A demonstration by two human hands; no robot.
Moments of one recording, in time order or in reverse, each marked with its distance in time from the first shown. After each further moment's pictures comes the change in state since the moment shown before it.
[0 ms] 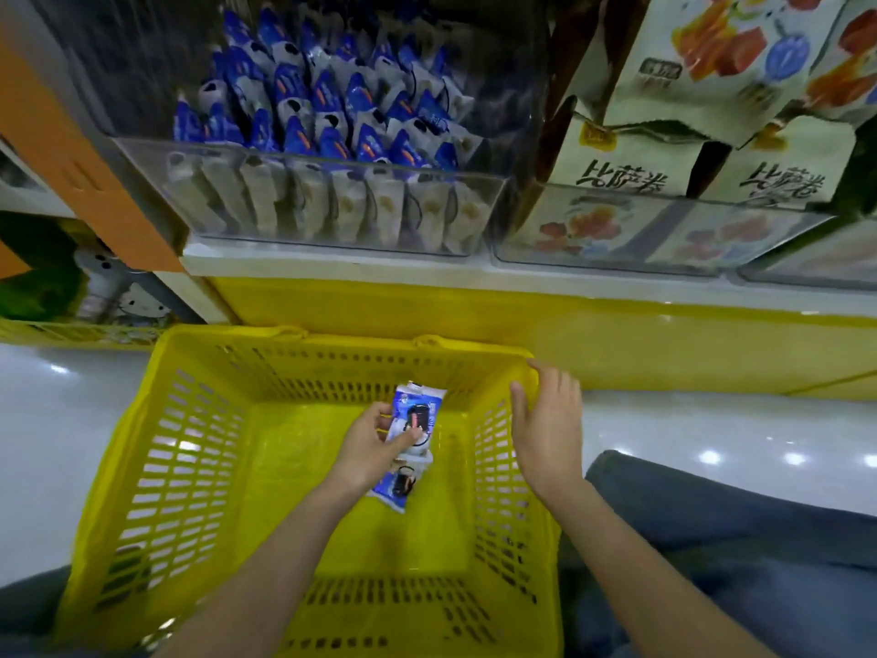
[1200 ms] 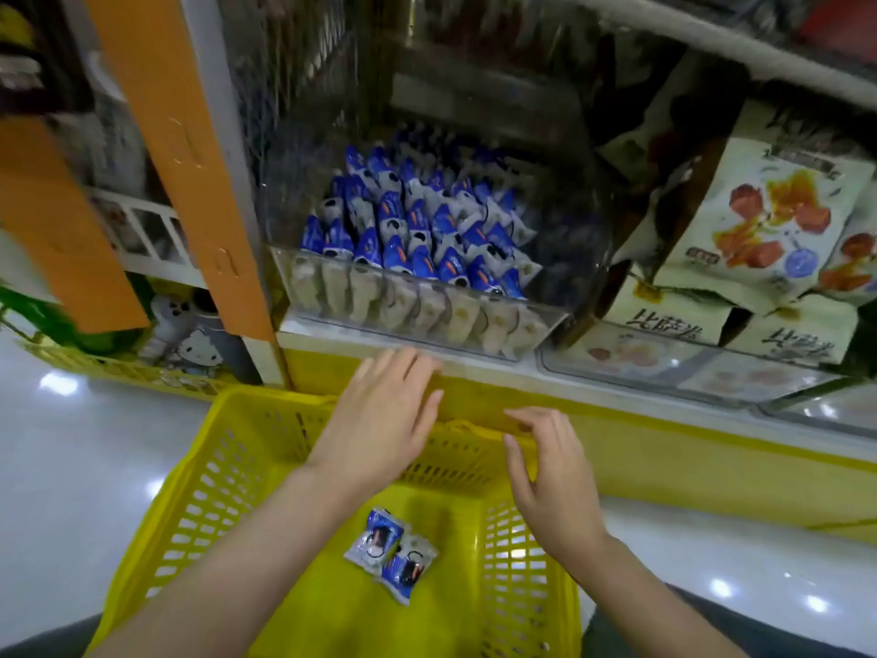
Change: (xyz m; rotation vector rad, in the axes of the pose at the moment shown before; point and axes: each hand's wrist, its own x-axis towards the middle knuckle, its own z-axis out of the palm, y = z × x) left_hand -0.041 0.142 -0.074 0.890 0.372 0.837; right_hand 0.023 -0.081 -0.040 0.038 0.020 -0.605
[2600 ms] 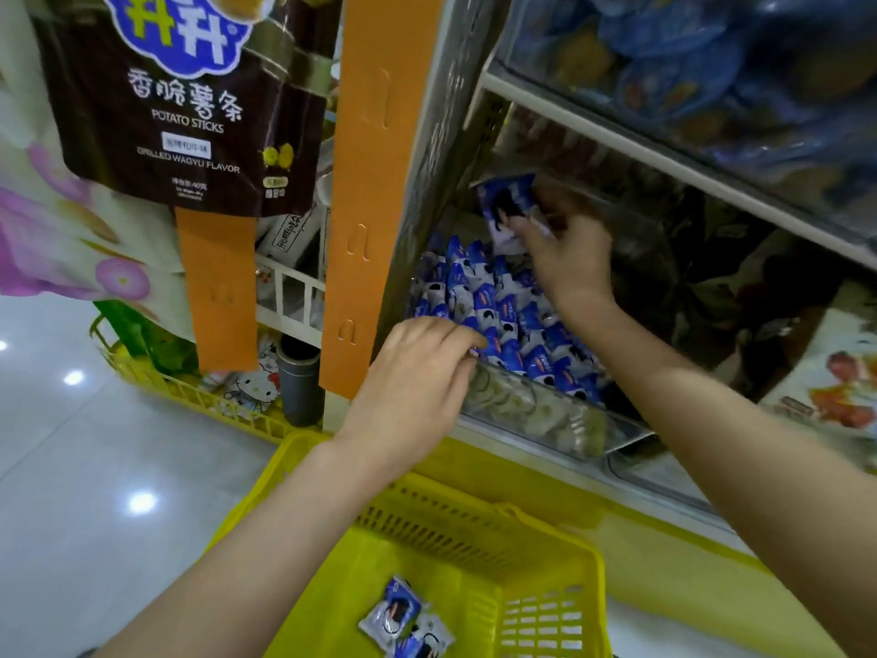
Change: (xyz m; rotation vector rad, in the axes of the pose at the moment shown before) left_hand 0.035 -0.040 -0.088 -0.084 0.242 -0.035; right_hand 0.270 -0.111 -0.007 0.330 0.142 0.032
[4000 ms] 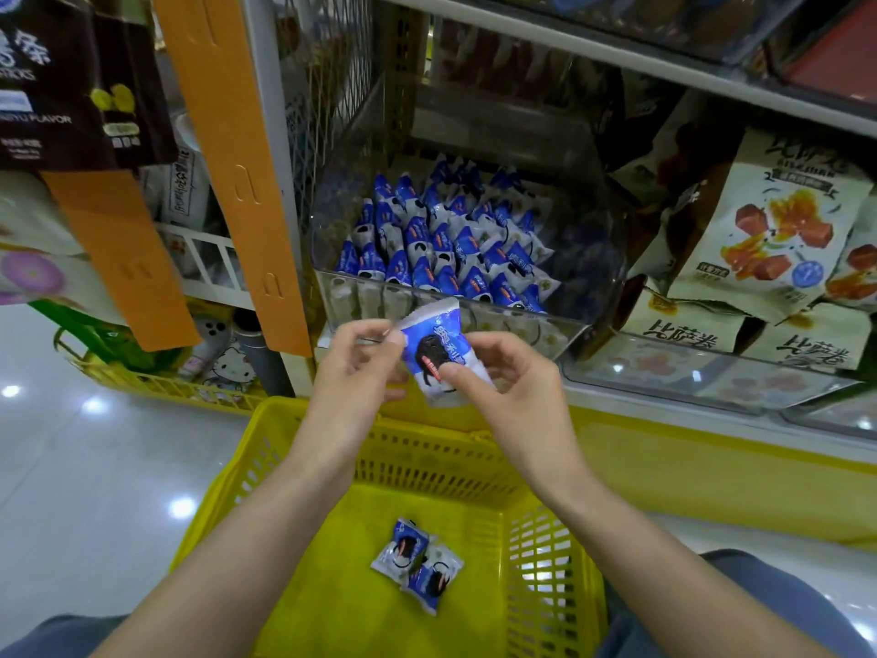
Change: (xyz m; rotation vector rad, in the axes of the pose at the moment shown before) left_hand -0.042 0.039 0.022 -0.970 0.021 -0.809; right_hand -0.186 0.006 -0.044 0.344 -0.159 0.353
